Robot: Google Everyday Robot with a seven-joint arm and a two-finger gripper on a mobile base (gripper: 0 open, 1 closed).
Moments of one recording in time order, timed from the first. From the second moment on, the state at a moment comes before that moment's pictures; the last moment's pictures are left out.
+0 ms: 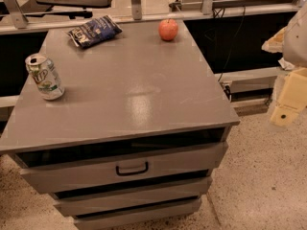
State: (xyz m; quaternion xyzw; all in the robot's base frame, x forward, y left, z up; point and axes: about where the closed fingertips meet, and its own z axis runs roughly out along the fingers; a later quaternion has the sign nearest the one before) arm 0.438 -0.217 0.976 -0.60 0.78 -0.03 0.16
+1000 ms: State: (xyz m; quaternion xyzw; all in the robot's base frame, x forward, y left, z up) arm 0.486 -0.142 0.958 -0.60 0.76 0.05 0.26
